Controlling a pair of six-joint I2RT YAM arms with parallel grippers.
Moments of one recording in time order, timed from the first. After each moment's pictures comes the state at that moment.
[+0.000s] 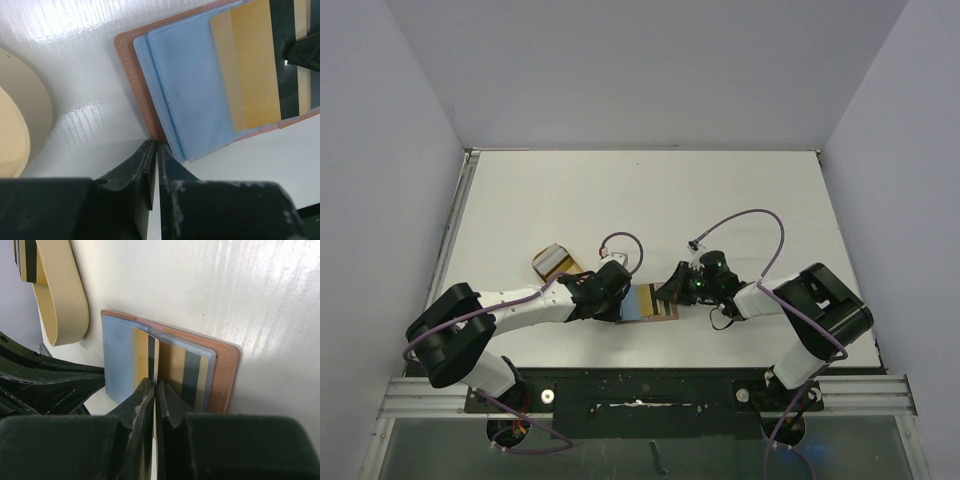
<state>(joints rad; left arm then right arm) -0.91 1.49 0.74 -0.34 -0.19 -0.69 0.56 1.62 0.45 0.53 -0.42 0.86</state>
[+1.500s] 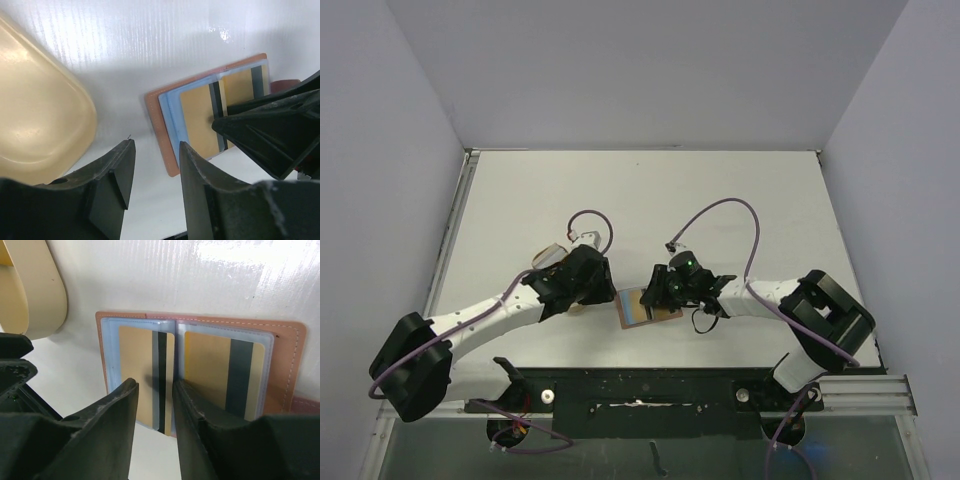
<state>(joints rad) -0.79 1.27 0.72 -0.33 -0.18 -0.77 0.77 1.56 0.63 0.15 -0.15 0.80</state>
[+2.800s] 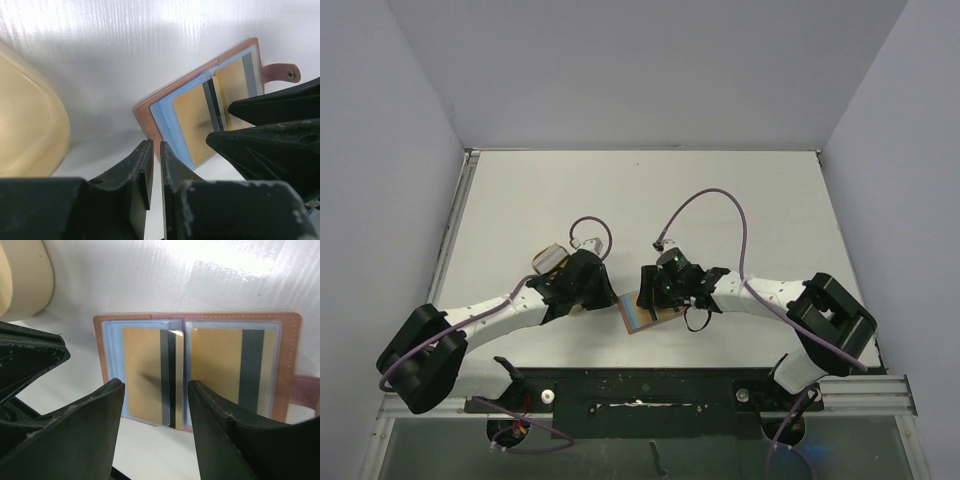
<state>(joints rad) -0.74 1.30 0.61 -0.15 -0.02 -0.83 0.83 1.55 0.77 -0.09 -0.05 0.68</state>
